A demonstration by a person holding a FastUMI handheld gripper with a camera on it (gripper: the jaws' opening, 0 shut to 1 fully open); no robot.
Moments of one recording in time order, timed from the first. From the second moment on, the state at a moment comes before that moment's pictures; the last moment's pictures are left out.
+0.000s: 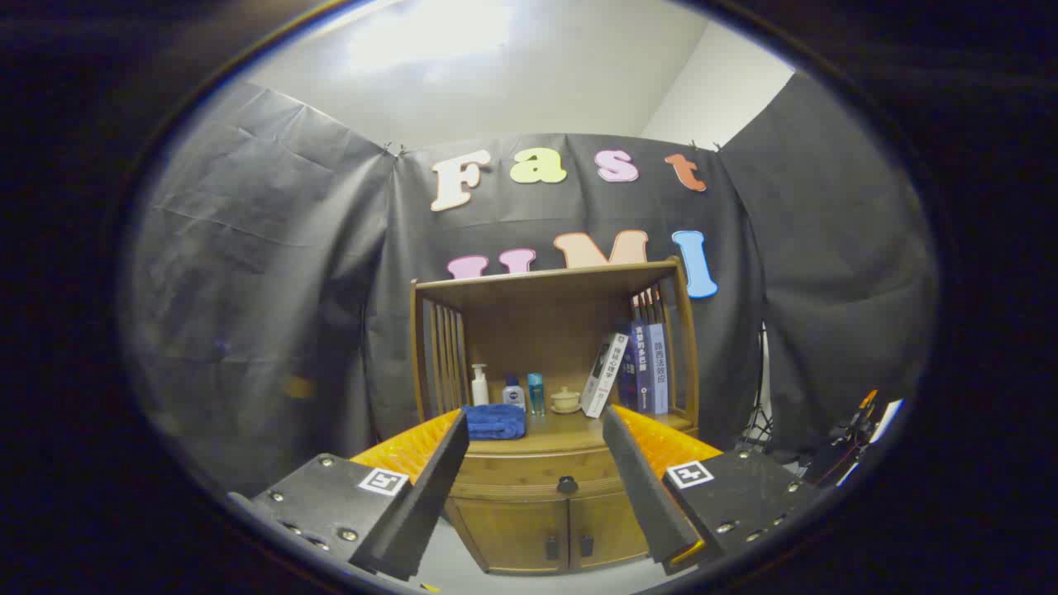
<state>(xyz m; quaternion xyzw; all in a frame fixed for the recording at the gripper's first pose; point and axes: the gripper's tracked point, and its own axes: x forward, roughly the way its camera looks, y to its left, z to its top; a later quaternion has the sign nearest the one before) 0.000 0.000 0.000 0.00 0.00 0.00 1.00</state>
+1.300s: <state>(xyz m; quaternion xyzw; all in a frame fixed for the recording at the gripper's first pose) 0.019 -0.032 -0.064 0.00 0.04 -0.03 1.00</state>
